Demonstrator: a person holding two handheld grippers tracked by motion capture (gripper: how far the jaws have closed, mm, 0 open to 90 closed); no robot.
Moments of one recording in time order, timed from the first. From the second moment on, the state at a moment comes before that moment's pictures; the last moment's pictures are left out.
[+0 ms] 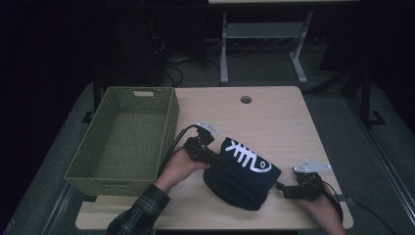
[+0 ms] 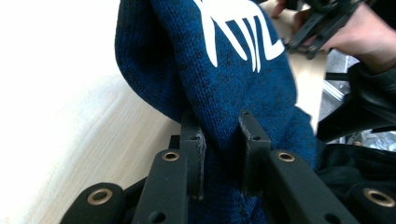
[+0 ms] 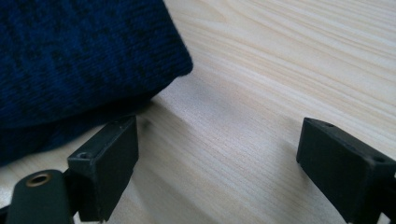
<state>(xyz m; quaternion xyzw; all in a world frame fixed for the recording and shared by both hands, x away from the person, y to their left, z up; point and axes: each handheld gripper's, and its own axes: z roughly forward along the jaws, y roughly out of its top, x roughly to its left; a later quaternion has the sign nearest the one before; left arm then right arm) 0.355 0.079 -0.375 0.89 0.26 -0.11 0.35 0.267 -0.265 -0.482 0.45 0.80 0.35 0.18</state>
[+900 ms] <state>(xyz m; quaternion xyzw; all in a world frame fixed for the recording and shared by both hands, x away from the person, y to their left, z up) 0.362 0.097 -0.301 0.90 0.23 -0.10 0.36 0.267 -0.264 -0.482 0.45 0.80 0.35 0.18</state>
